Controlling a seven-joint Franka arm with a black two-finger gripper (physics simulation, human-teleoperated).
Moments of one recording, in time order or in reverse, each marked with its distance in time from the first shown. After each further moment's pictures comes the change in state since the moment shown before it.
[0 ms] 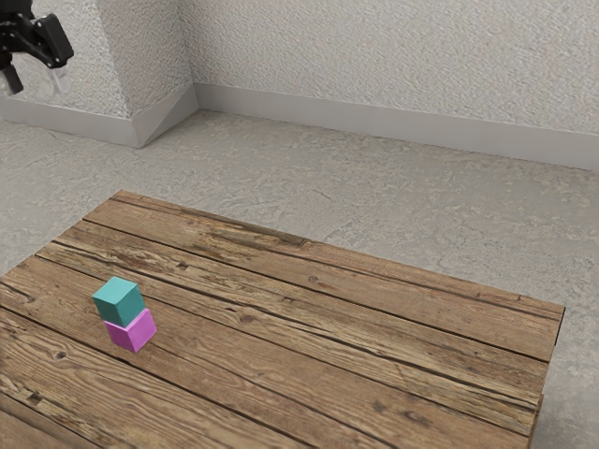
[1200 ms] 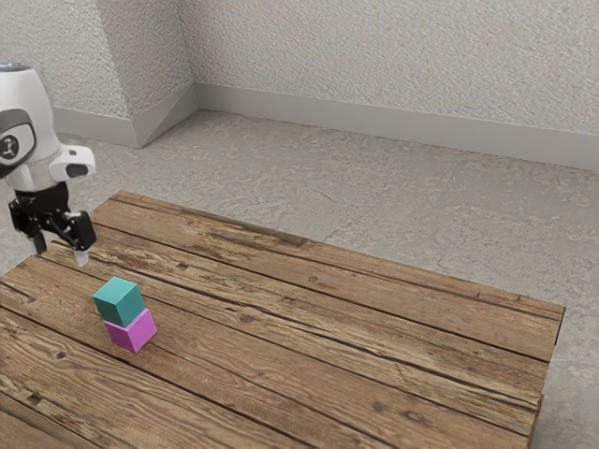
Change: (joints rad) arm 0.221 -0.237 -0.155 -0.984 0.202 0.677 0.029
